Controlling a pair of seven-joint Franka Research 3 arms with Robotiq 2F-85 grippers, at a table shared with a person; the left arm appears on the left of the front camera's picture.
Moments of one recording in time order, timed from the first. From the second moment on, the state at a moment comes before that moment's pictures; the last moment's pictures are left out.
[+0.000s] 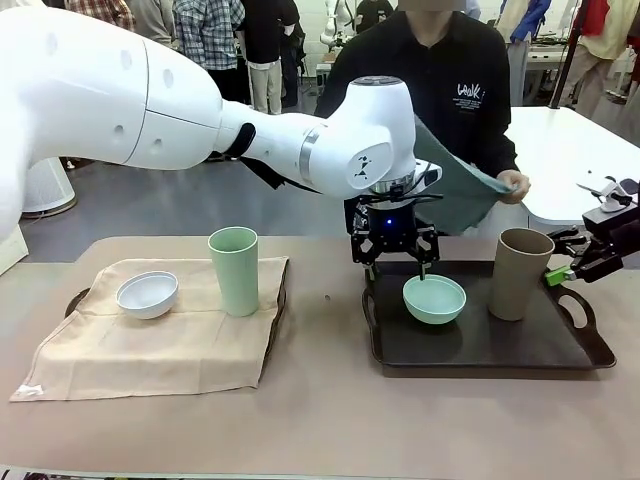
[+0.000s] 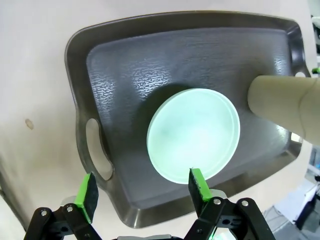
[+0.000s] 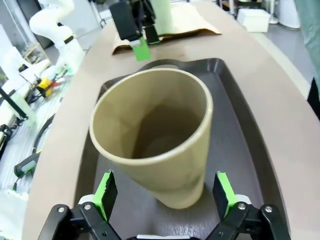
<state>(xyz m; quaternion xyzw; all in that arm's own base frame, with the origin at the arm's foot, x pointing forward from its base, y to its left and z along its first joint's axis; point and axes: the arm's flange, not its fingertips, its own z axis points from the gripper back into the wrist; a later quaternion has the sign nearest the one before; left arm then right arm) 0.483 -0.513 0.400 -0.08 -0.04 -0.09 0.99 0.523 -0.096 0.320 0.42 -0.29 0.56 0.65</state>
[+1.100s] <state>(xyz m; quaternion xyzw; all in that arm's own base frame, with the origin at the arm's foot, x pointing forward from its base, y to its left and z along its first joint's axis) 0.506 -0.522 0.358 -0.06 -0.02 -0.06 1.00 0.531 -0.045 0.295 0.44 -0.24 0.58 0.64</state>
